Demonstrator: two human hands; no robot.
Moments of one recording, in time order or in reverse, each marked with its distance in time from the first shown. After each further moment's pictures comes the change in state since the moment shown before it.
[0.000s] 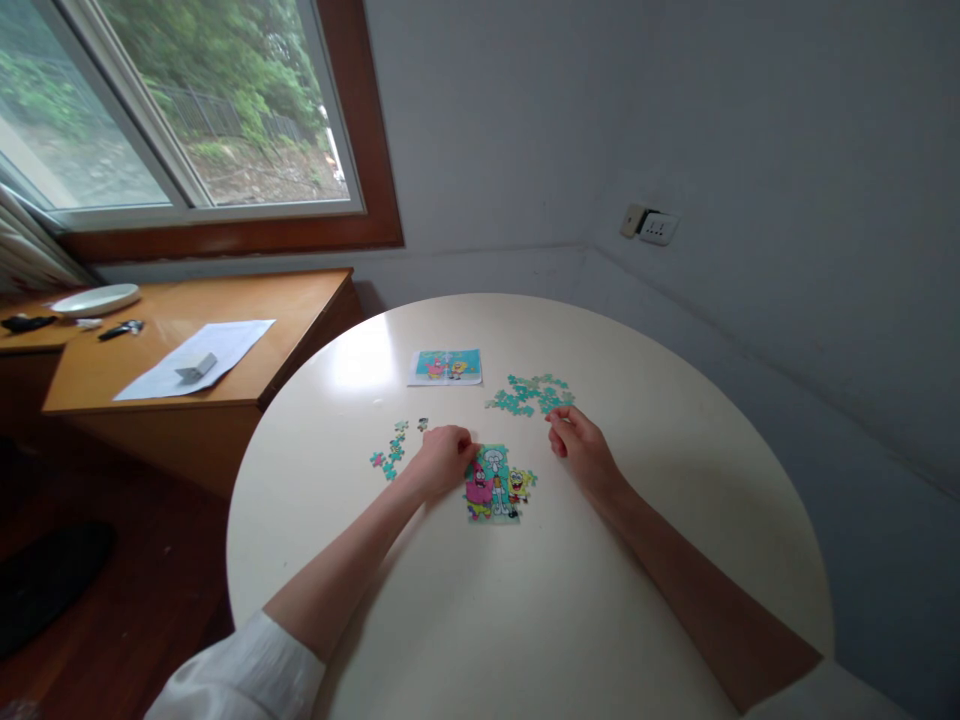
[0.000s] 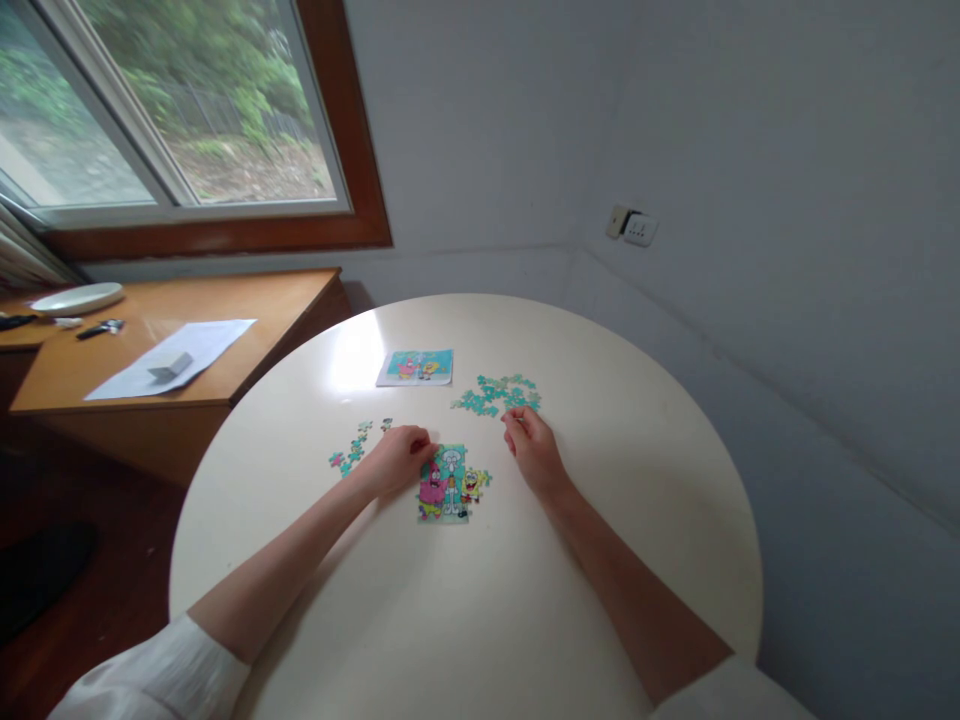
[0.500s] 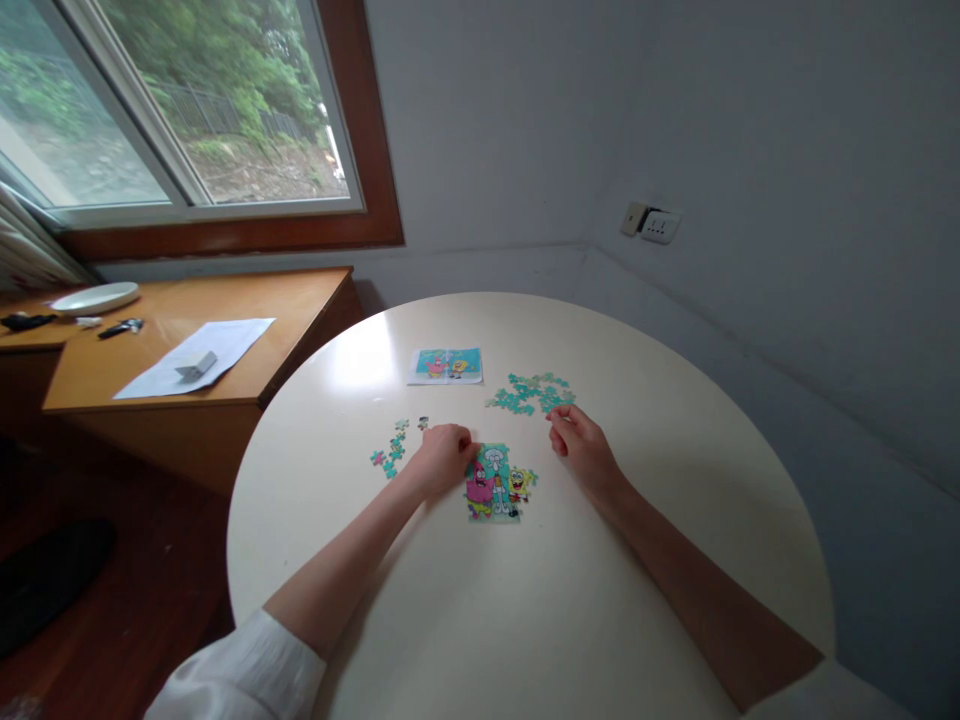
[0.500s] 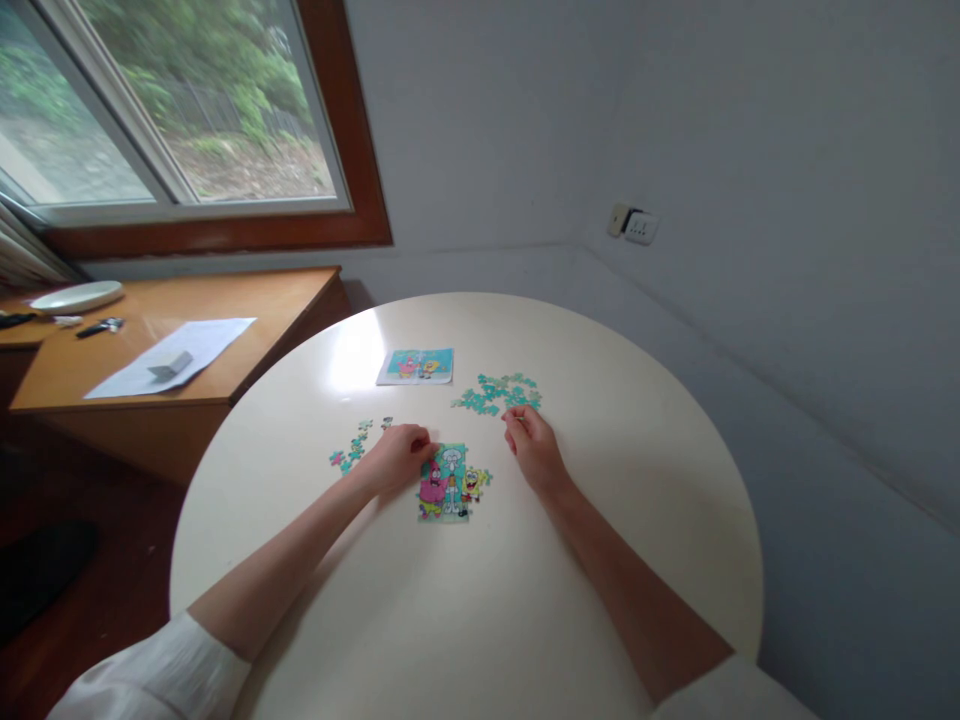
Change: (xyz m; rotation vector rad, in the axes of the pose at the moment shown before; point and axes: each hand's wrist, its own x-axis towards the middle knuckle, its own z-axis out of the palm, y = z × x) left_hand 0.001 -0.001 0.001 0.000 0.001 -0.005; right_hand -0.001 0.000 0.000 -0.005 -0.002 -0.002
